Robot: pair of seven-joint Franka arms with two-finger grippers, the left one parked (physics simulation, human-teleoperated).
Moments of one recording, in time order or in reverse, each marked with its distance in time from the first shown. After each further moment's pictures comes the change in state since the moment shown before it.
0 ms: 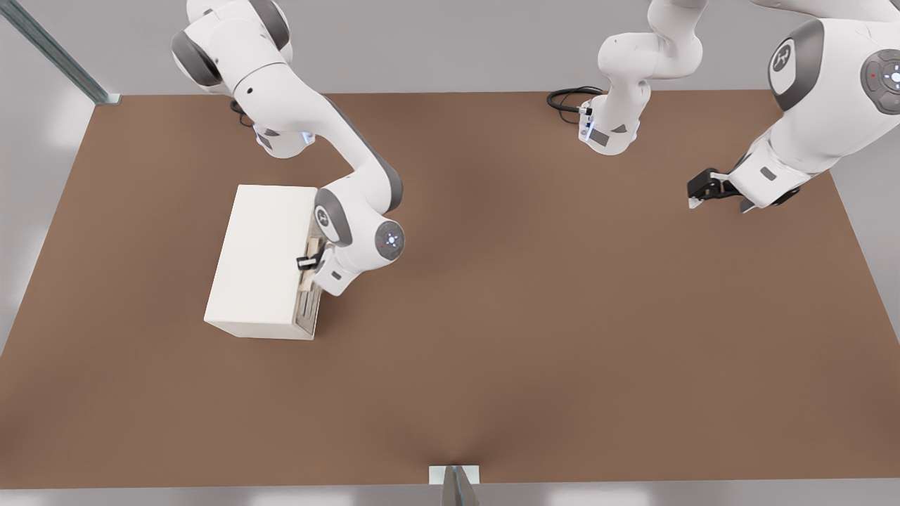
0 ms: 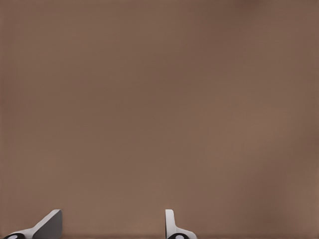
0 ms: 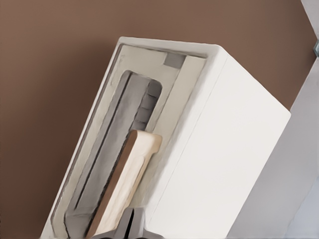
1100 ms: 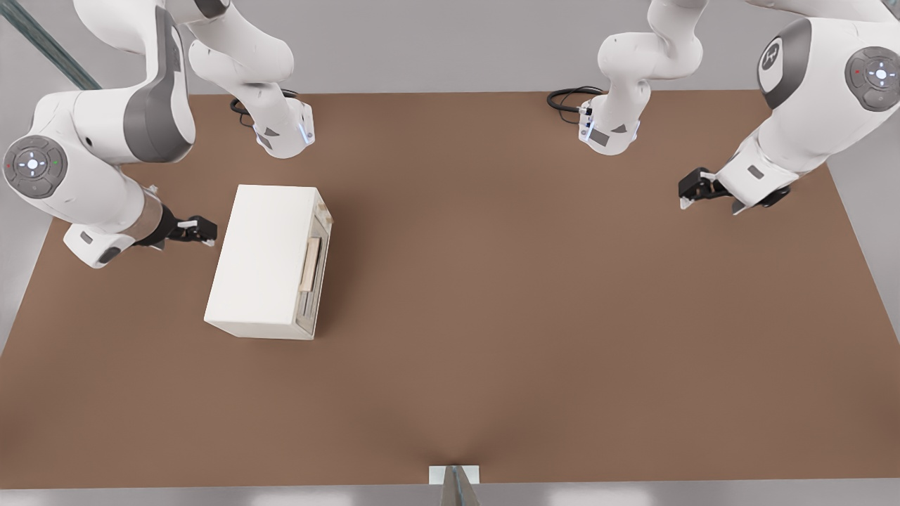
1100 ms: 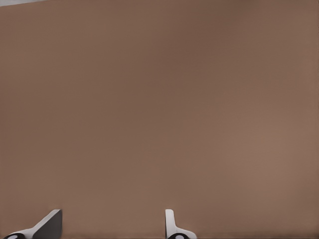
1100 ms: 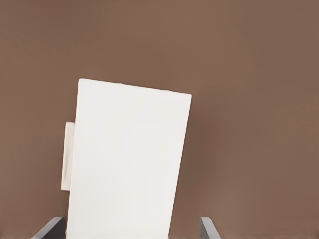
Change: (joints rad) arm -0.500 -0.329 -0.014 0.147 0.477 -0.033 -0.387
